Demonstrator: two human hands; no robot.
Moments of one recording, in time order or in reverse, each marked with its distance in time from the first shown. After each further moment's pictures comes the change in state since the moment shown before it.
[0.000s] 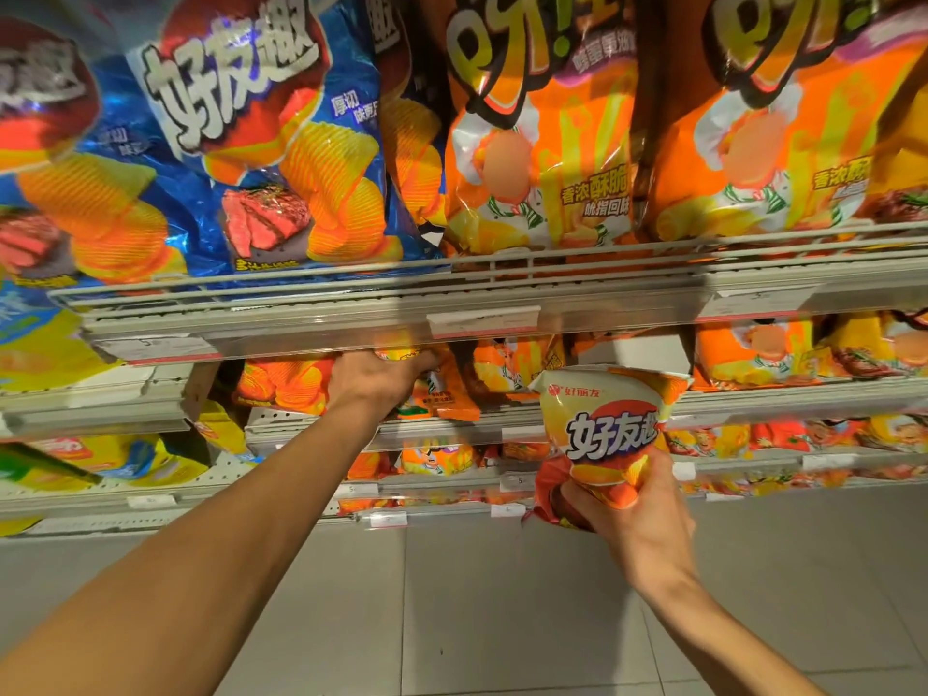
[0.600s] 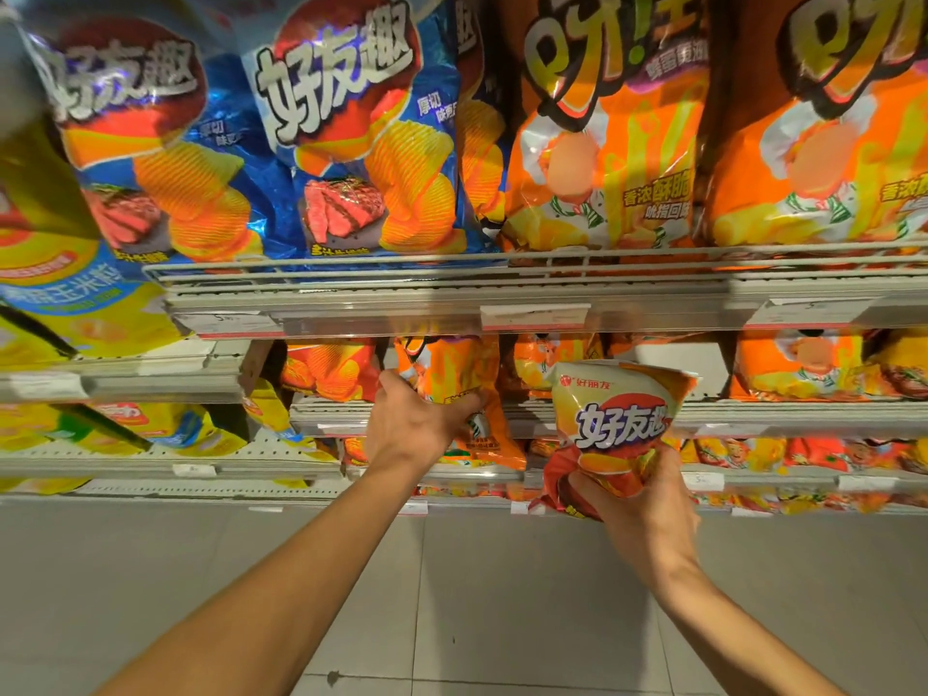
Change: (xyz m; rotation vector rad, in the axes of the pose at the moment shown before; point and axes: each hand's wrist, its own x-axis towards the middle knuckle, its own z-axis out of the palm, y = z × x) left_hand -0.053 -0.033 -0.002 0.036 0.065 0.053; right_hand 0.002 -0.008 0.025 -0.002 0.012 0.006
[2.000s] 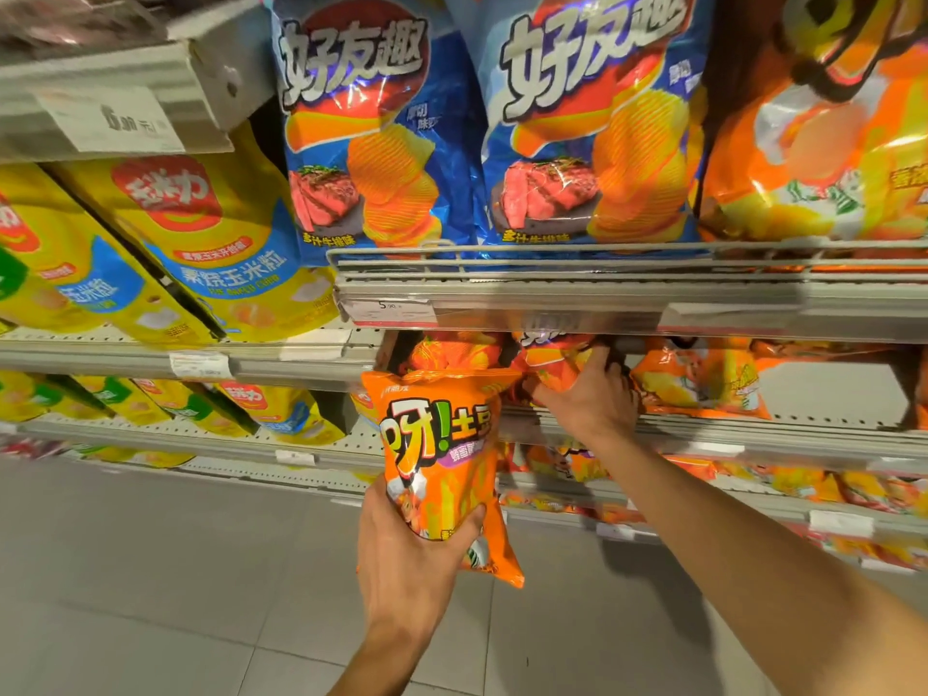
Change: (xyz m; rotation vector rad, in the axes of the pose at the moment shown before) left_hand -0.046 -0.167 -0.065 -0.143 0.283 0.074; right_hand 0.047 -0.130 0.179 -0.306 -0.137 -0.284
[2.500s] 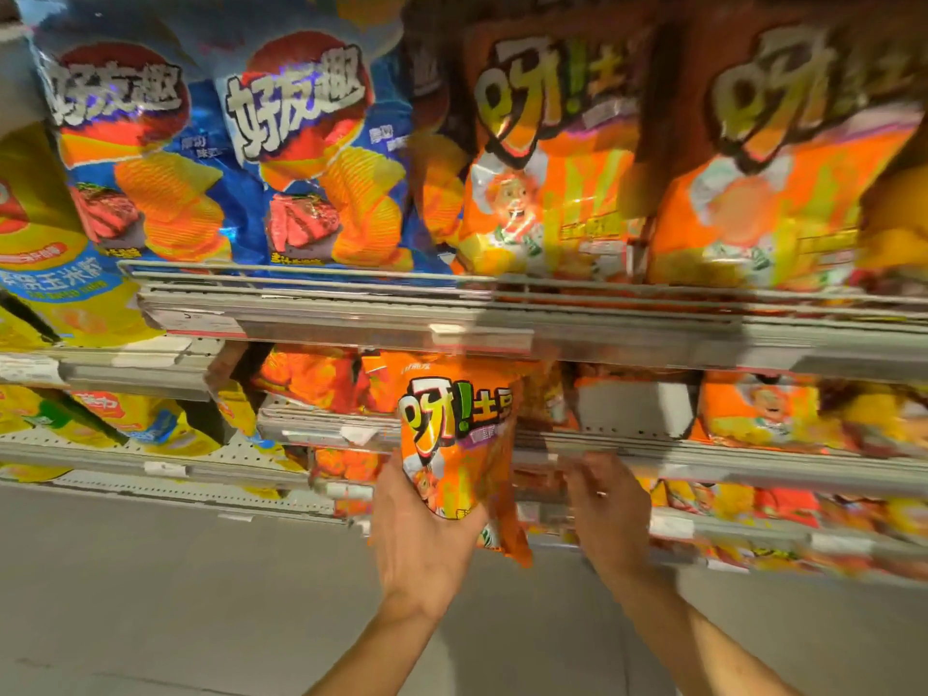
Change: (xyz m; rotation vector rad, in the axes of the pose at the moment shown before) left_hand -0.085 0.129 0.138 -0.144 -0.045 0.113; right_hand -0.058 0.198 -0.118 0.425 0.300 -0.207
